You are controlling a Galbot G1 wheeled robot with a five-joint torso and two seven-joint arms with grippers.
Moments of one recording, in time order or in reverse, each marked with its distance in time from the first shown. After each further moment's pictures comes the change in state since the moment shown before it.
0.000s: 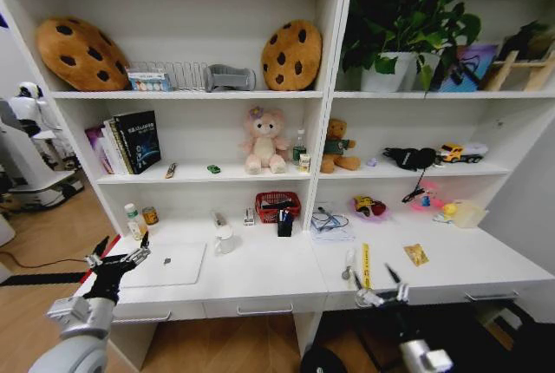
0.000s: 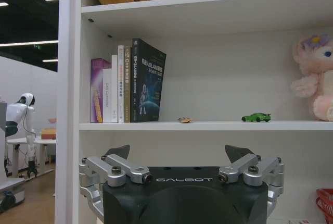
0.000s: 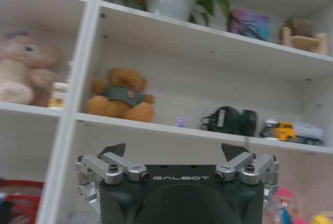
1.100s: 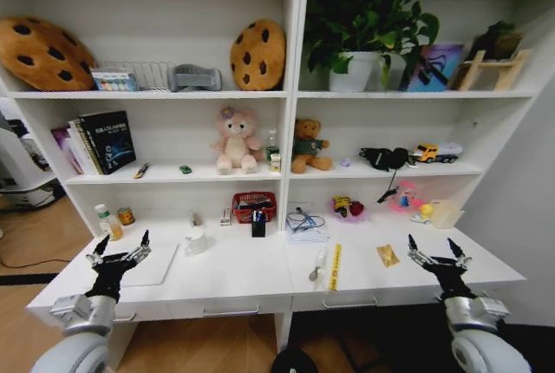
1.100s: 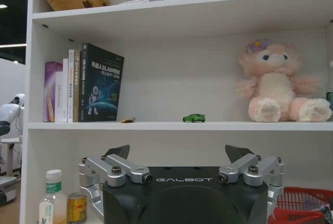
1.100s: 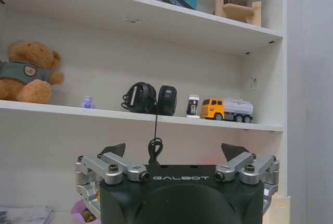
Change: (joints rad) left arm -0.026 -0.008 0.009 0.022 0.003 -0.002 0.003; right arm 0.078 -0.114 0.190 0.017 0.259 -0.286 0.118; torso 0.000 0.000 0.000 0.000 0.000
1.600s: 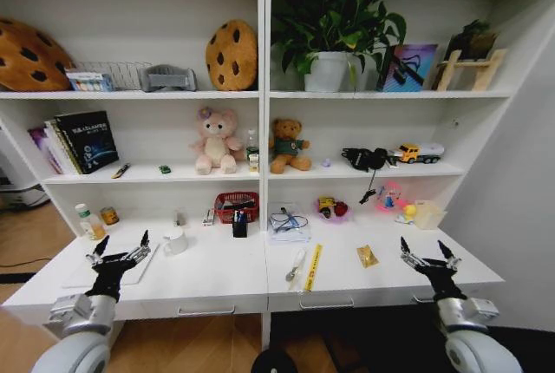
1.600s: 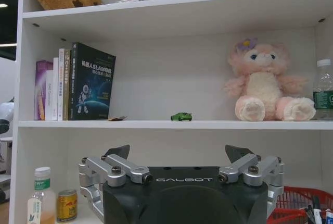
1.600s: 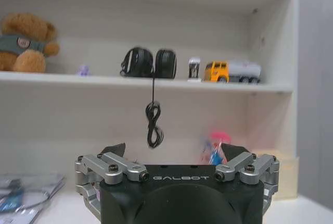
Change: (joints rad) left arm -0.010 0.001 0.004 0.012 -0.003 0.000 0.000; right arm 0.029 -0.022 -0.050 -0.089 0.086 -0.052 -0.086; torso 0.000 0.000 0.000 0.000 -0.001
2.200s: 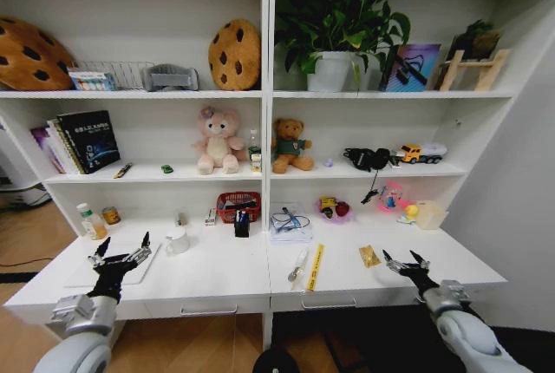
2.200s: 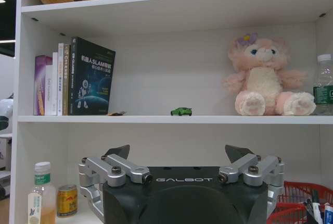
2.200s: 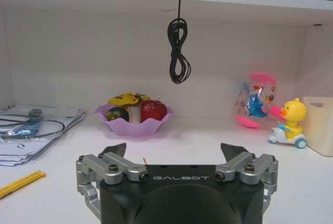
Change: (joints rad) left arm -0.008 0.003 0.017 0.016 0.001 -0.002 0.005; right arm 0.339 -0.105 -0.201 -0.396 0.001 -0.136 -0.223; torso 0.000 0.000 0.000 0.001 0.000
